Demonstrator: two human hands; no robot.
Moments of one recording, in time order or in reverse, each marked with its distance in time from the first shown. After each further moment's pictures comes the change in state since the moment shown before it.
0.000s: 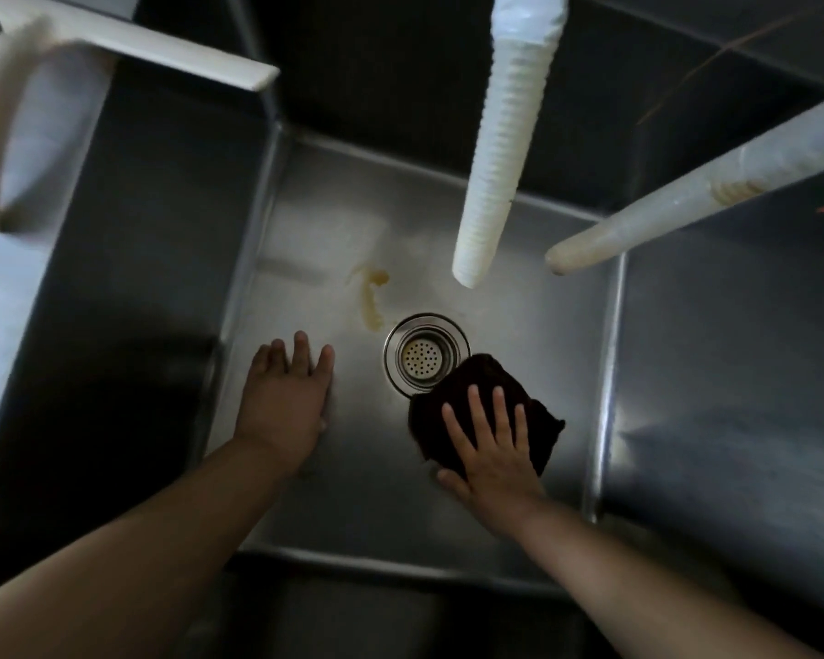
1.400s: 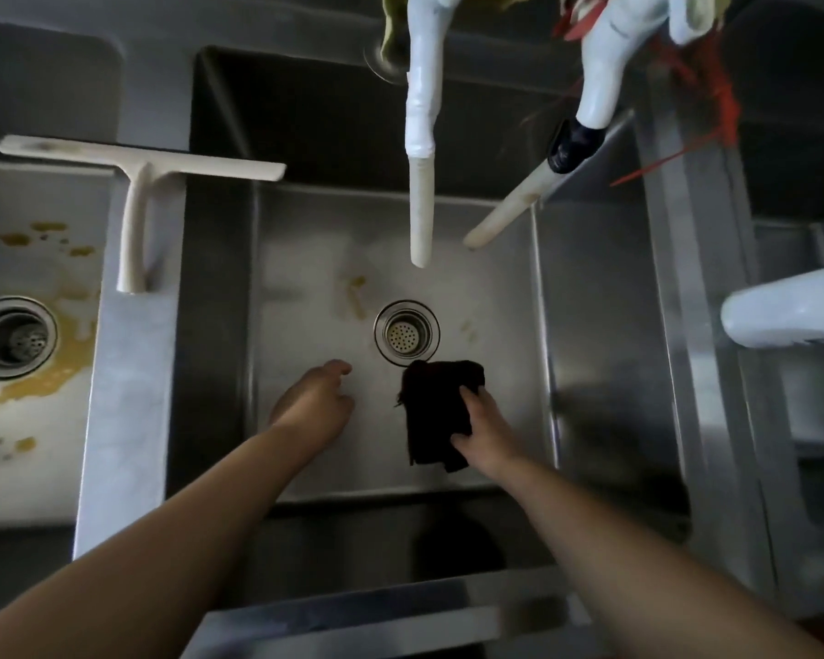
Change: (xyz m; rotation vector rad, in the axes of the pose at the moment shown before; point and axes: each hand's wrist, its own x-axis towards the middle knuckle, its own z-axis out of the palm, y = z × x) left_hand -0.080 -0.022 -0.050 -0.909 -0.065 0.033; right_hand -0.059 -0.055 -0.092 0.800 -0.250 0.593
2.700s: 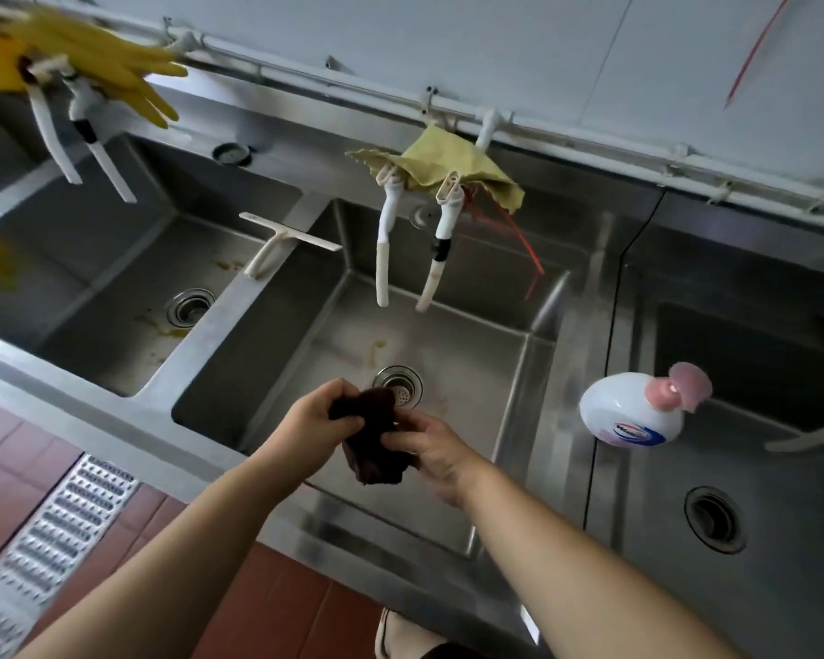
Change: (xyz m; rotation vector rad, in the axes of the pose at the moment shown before) left_hand -0.244 0.188 0.069 -0.564 0.513 0.095; right_hand -0.138 0.037 -0.140 0.800 -0.612 -0.525
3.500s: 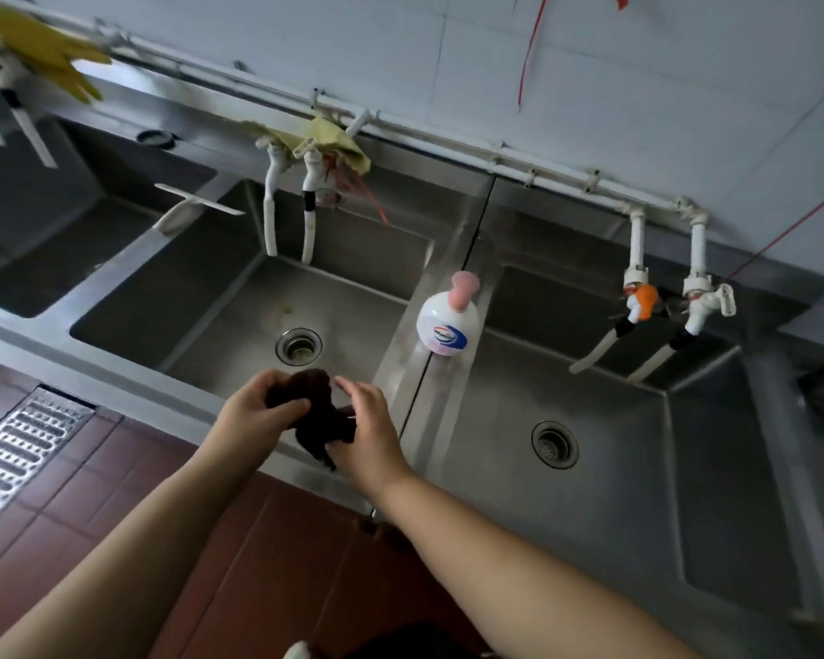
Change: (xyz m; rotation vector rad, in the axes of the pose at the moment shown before) left_hand -0.177 0.051 0.160 -0.216 0.182 0.020; right_hand -0.230 0.050 -0.053 -0.729 0.298 -0.465
